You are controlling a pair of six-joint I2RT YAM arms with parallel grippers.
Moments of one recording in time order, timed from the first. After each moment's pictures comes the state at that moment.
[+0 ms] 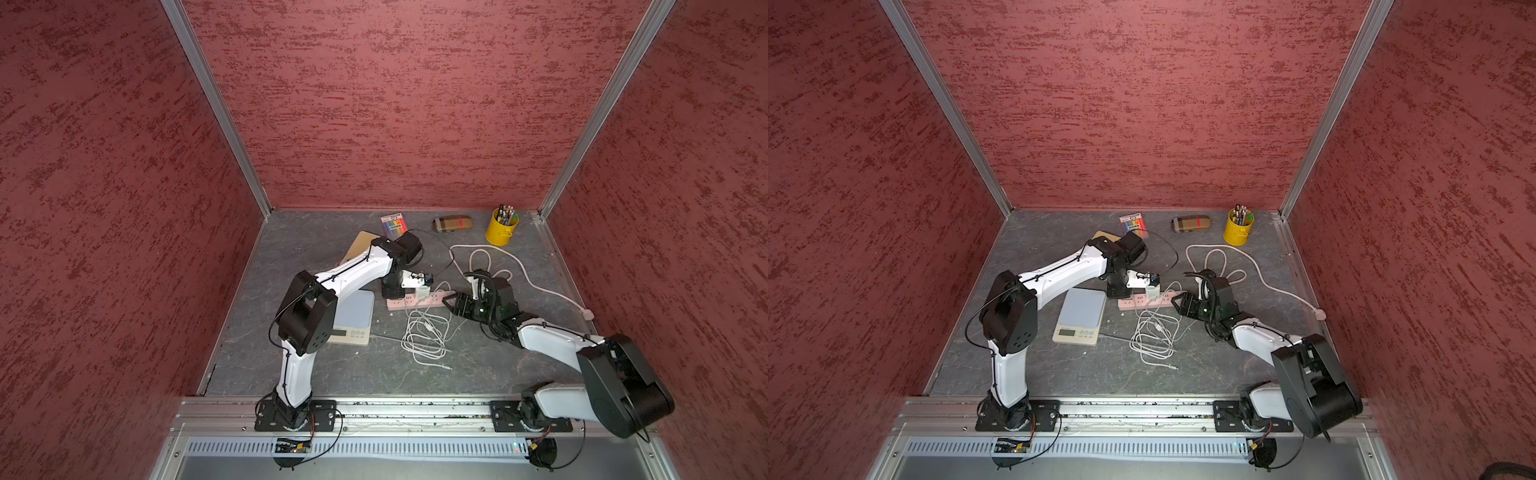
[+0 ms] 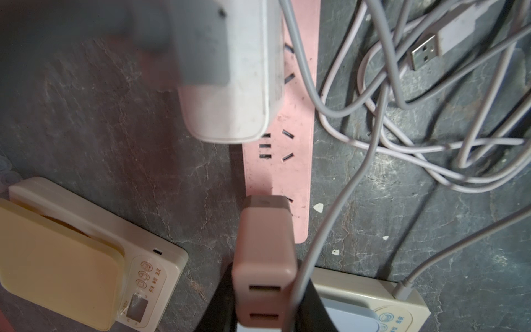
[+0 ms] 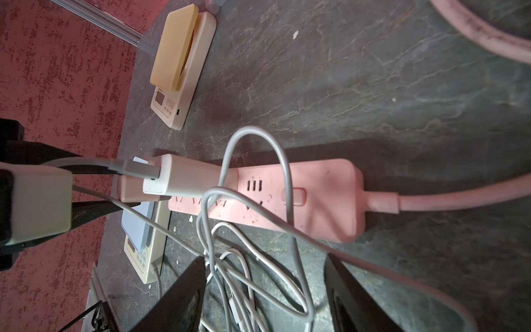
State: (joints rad) left arm -0.68 1.97 1.63 -1.08 -0.05 0.84; right arm 0.34 1.34 0.45 0.23 -0.41 0.67
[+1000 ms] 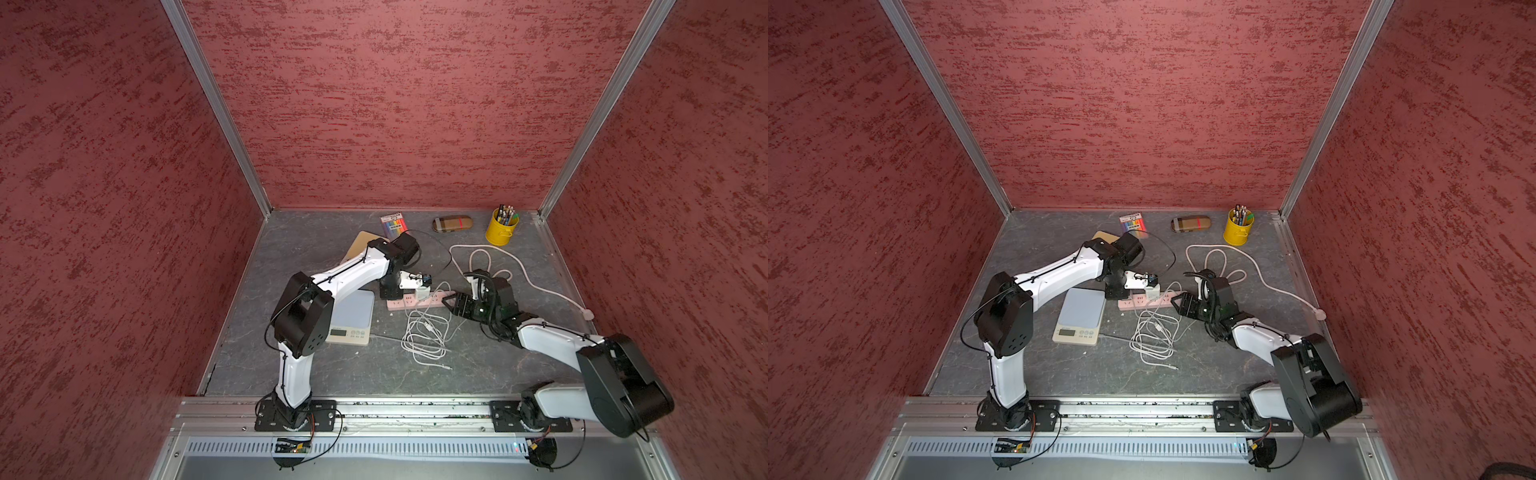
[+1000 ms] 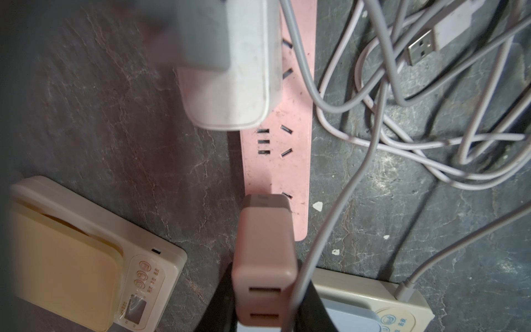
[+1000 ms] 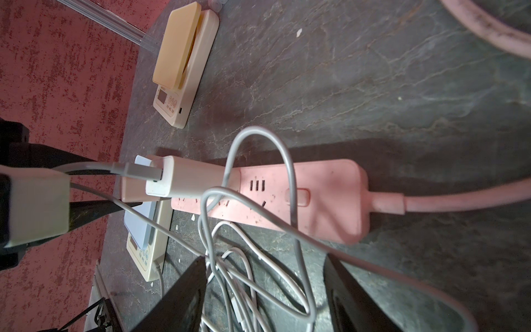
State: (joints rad) left arm -0.67 1.94 1.58 -1.04 -0.04 0.86; right arm 0.34 1.34 0.45 0.24 -0.42 0.67
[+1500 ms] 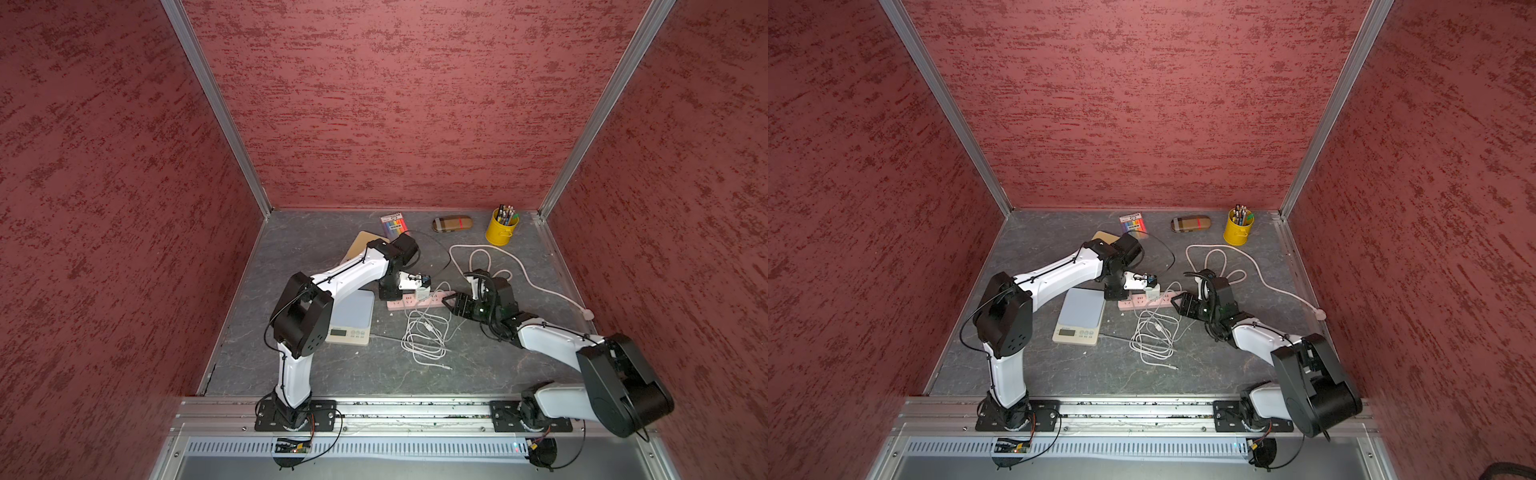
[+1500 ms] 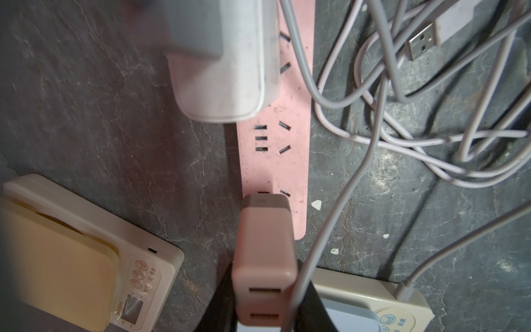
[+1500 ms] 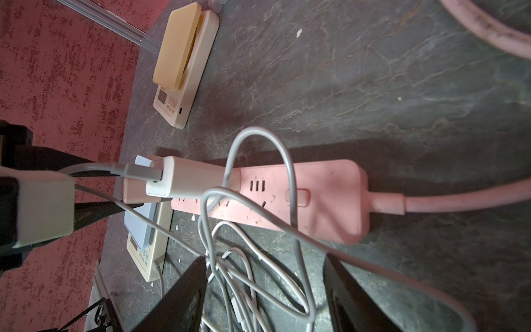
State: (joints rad) left arm -0.68 1.94 1.57 -1.04 -0.05 0.86; right arm 0.34 1.34 0.45 0.24 -0.42 0.67
